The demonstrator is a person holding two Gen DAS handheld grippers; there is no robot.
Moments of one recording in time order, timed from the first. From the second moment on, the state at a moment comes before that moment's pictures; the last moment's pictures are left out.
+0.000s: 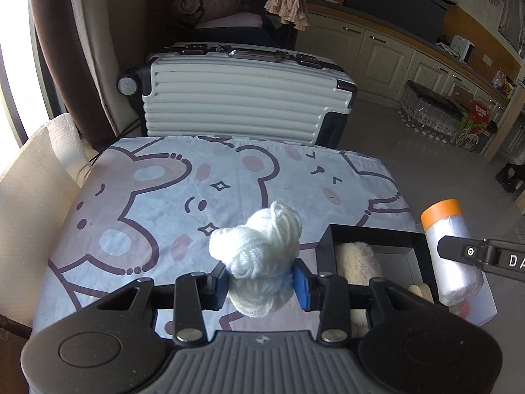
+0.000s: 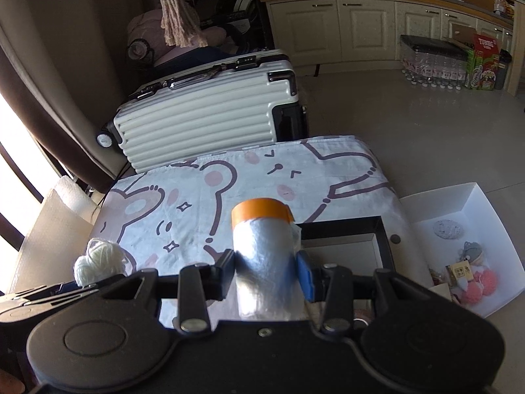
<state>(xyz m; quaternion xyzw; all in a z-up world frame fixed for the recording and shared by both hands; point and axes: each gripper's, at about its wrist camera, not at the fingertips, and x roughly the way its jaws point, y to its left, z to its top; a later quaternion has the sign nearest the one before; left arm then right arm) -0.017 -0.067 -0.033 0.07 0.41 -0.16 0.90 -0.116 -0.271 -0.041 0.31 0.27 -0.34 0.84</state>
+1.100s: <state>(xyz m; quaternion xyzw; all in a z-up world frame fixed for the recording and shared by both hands) 0.030 -0.169 -0.094 0.02 0.44 -0.28 0.85 -0.107 -0.358 -0.150 0.33 0.33 -0.39 0.79</state>
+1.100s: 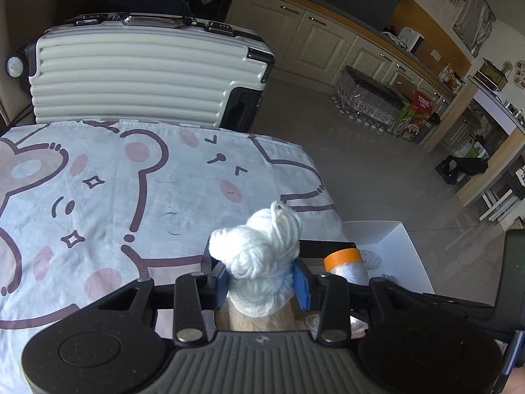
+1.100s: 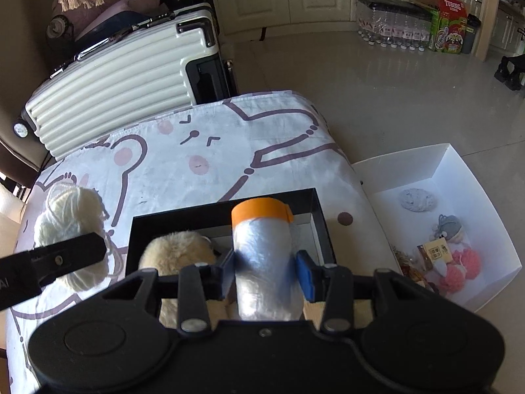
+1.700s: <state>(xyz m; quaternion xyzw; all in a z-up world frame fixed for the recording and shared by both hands) 0.046 -0.185 -0.118 0.02 0.46 -0.29 0.84 -0.090 -0.380 -0.183 0.33 0.36 -0.40 0.77</state>
